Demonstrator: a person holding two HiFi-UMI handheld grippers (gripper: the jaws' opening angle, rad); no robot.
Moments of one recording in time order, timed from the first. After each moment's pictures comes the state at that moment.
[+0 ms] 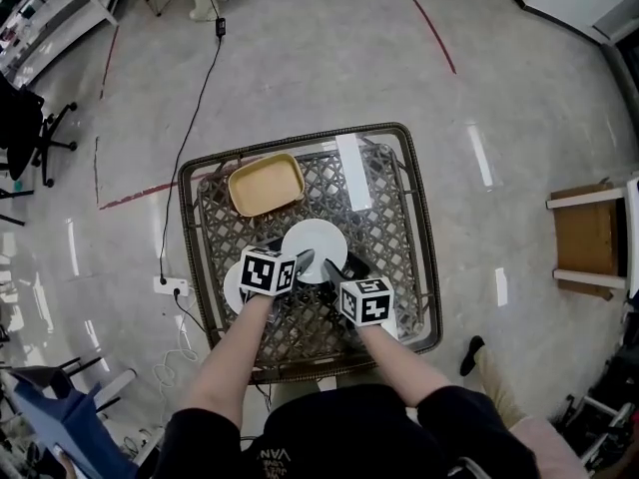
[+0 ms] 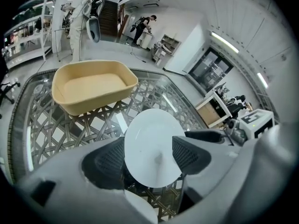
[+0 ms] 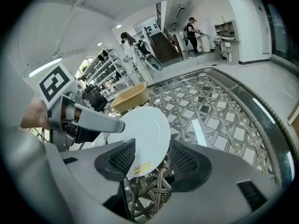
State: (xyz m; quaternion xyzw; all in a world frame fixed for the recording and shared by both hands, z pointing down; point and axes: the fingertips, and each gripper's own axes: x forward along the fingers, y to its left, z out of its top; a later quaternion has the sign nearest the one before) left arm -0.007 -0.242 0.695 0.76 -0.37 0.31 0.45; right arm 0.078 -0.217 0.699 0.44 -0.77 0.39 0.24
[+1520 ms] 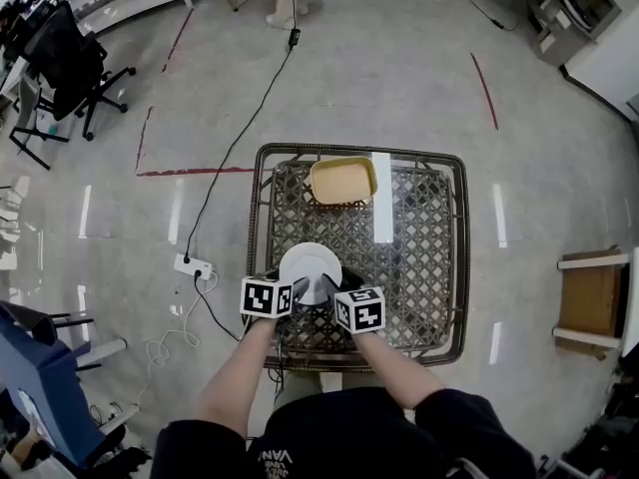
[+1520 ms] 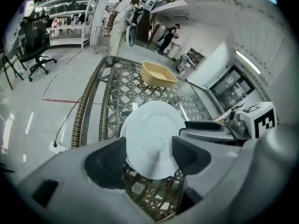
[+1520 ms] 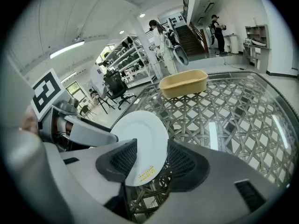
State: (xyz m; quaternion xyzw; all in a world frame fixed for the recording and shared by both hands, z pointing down) left arm -0.153 -0.116 0.680 0.68 -0.48 0.24 0.50; right arm -0.067 -0.144 0.679 0.34 -0.83 0.34 0.29
